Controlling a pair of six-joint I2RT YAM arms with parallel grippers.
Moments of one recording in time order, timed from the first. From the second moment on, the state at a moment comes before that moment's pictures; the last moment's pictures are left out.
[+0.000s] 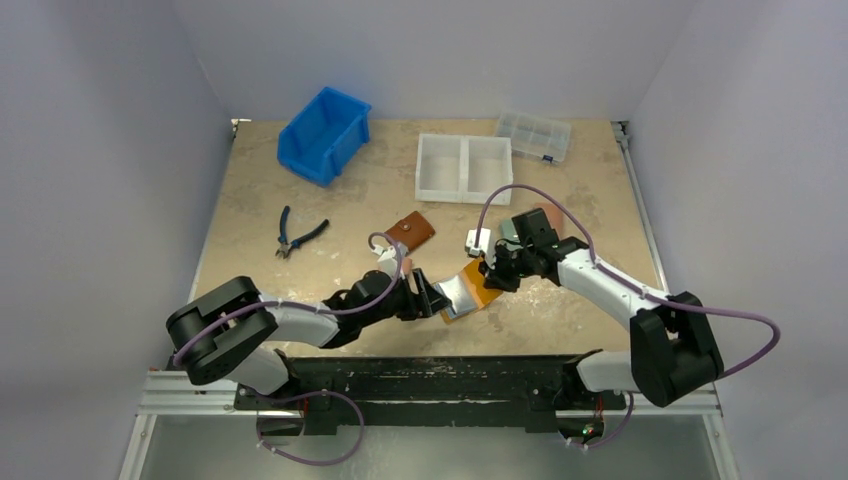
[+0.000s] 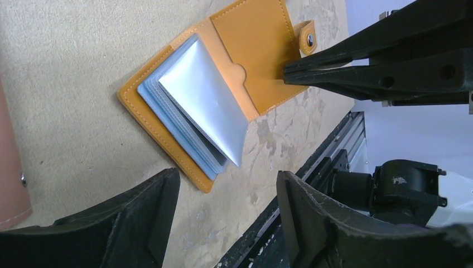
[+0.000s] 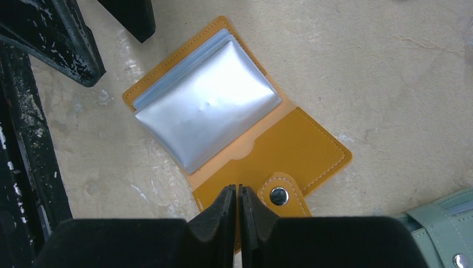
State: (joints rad) left arm -0.94 1.45 0.35 0.69 0.02 -1.00; right arm 0.41 1.32 0.74 -0.46 -0.56 -0.75
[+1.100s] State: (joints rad) left arm -0.99 1.69 0.42 0.90 -0.03 -1.27; right arm 0.43 1.42 0.75 -0.45 -0.51 -0.69
